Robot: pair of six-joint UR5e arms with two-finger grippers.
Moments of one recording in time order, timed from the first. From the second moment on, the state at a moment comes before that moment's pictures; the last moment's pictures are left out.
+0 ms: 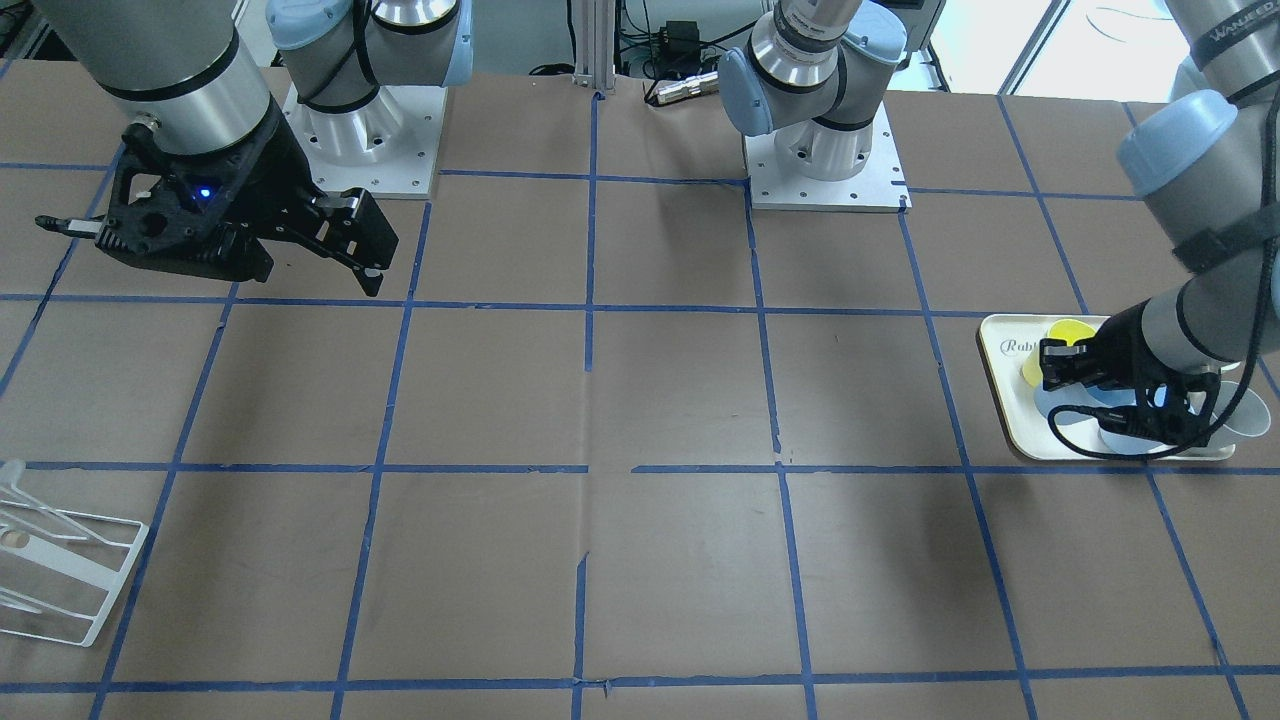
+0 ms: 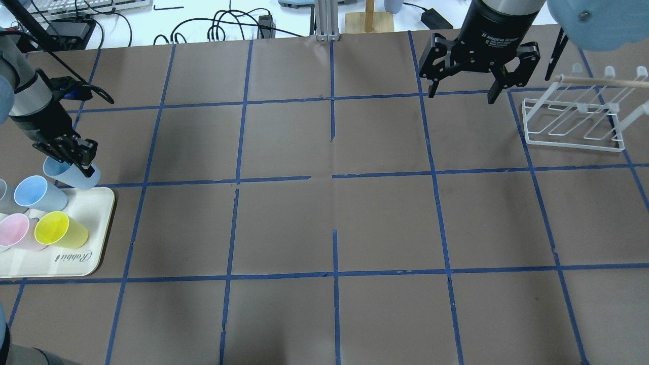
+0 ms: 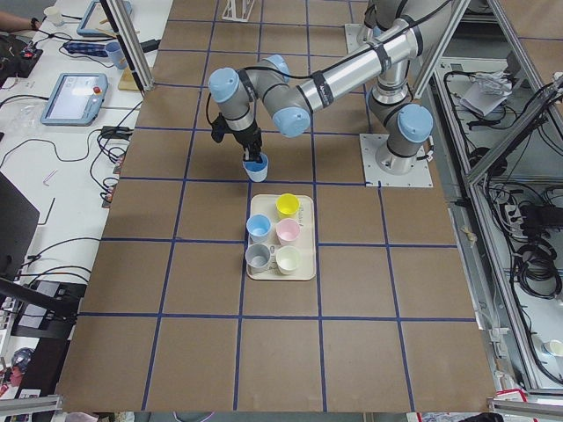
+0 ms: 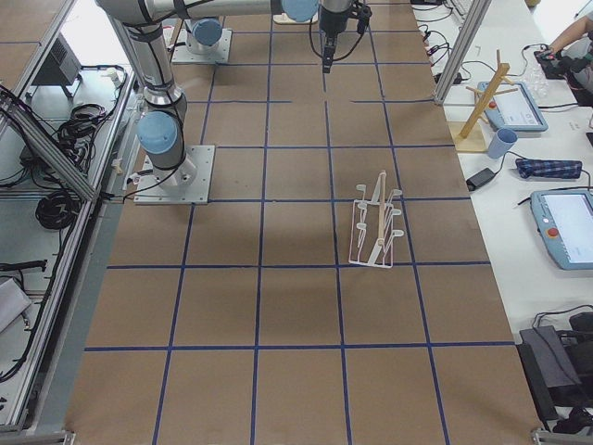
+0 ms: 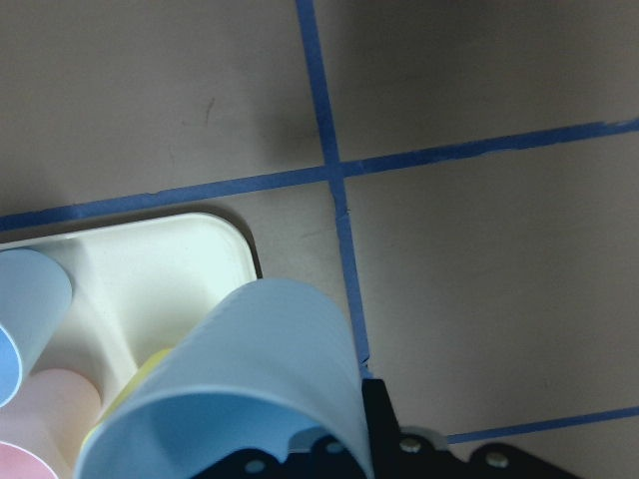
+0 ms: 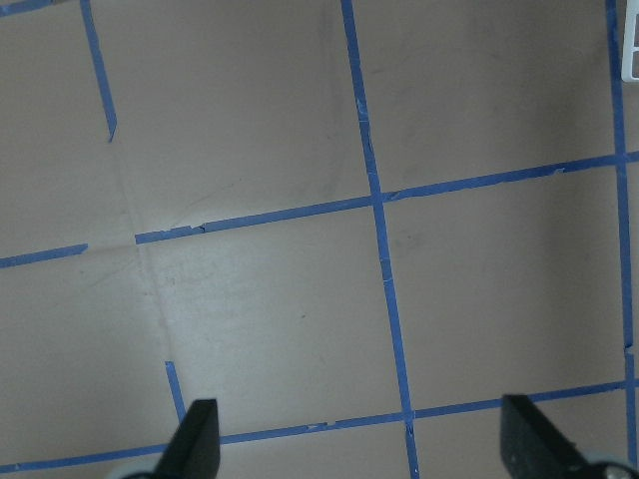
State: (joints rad) left arm -1.11 -1.87 -1.65 -1.42 1.71 0.64; right arm 1.60 -1.47 1.44 -1.51 -1.53 0.19
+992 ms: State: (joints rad) left arm -1.03 -2.00 -1.66 -1.34 1.81 0.73; right arm 1.60 -1.47 1.43 -1.52 -1.53 0.19
